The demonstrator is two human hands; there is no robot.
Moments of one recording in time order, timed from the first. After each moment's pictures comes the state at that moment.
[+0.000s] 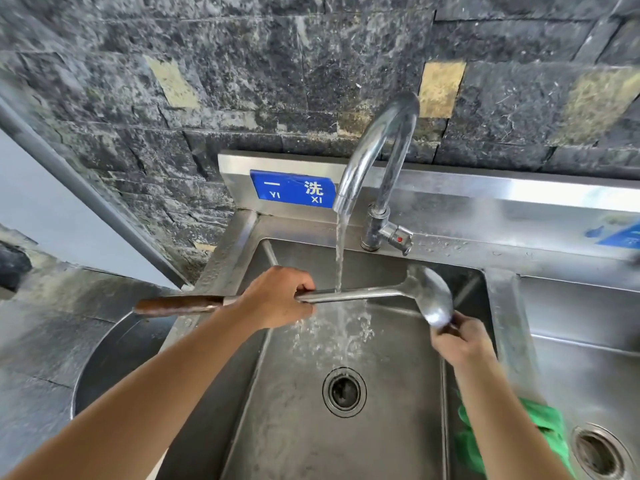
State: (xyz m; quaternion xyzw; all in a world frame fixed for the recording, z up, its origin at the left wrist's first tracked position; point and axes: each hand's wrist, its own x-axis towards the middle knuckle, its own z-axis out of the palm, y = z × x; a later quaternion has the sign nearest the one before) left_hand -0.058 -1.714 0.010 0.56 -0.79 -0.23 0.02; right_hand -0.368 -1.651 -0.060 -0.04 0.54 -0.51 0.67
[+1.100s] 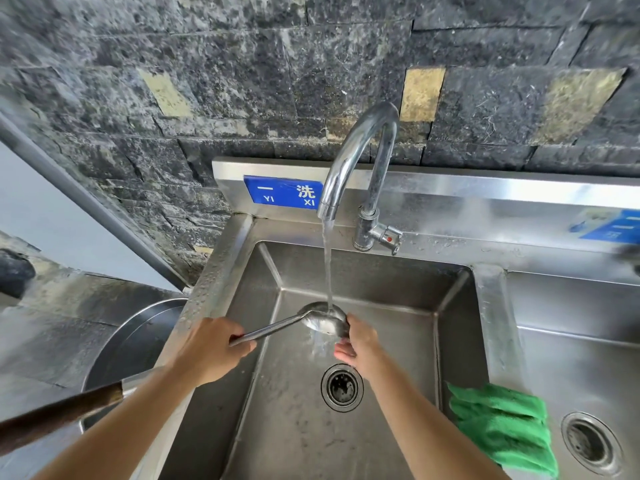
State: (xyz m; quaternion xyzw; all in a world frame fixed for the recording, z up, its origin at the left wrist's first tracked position) left_hand 0.003 -1.640 0.023 0.70 -0.68 -0.19 -0.11; right_hand -0.236 -1.666 -0.093 -0.06 0.67 -0.31 0.67
